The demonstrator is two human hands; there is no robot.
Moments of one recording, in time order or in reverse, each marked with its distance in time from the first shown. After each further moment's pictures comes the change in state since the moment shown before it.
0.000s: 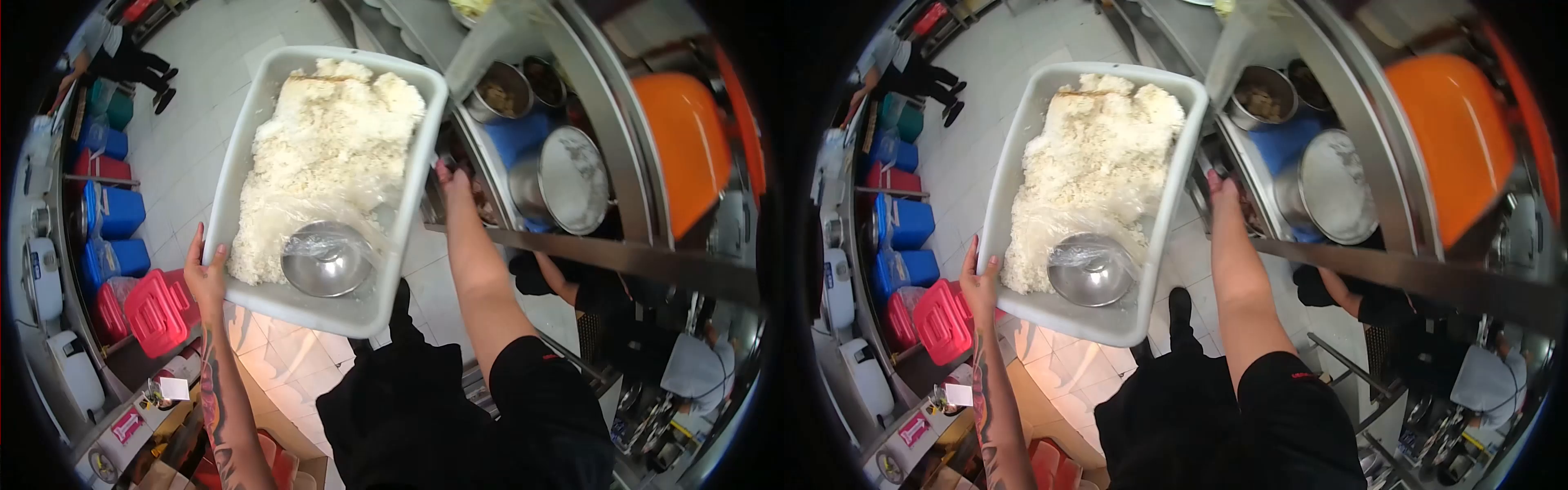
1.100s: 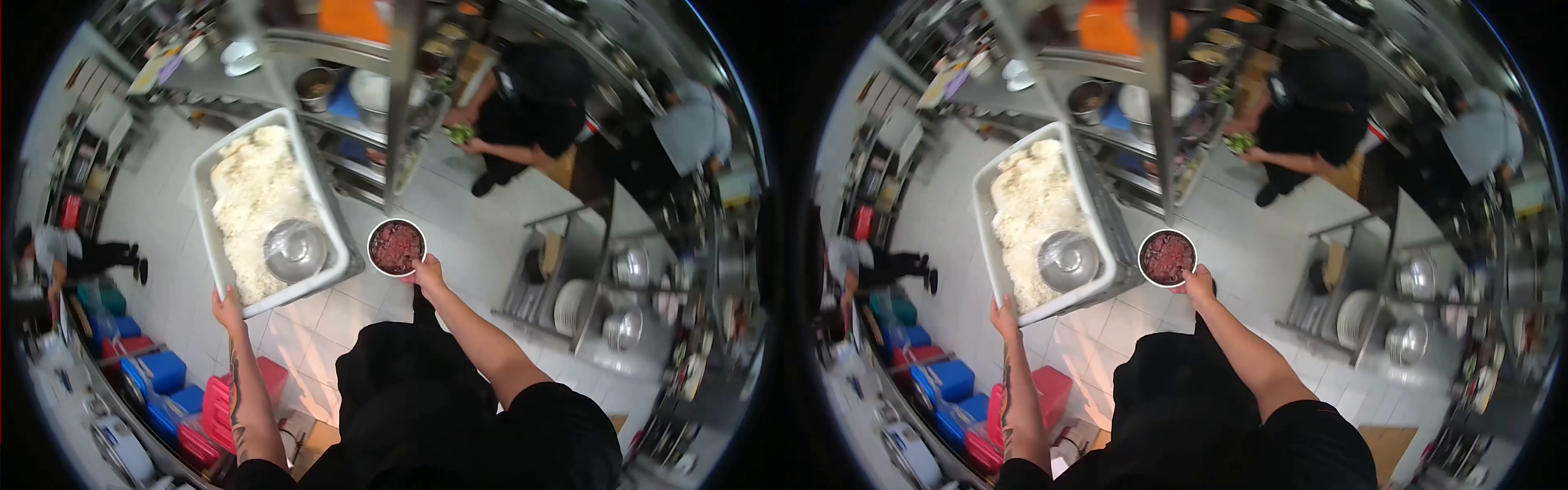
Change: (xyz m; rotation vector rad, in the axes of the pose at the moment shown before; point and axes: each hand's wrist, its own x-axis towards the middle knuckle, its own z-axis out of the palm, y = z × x) left_hand 0.026 -0.052 0.010 -0.240 -0.308 0.041; right_hand -0.482 0.005 -0.219 -0.411 0.078 -0.204
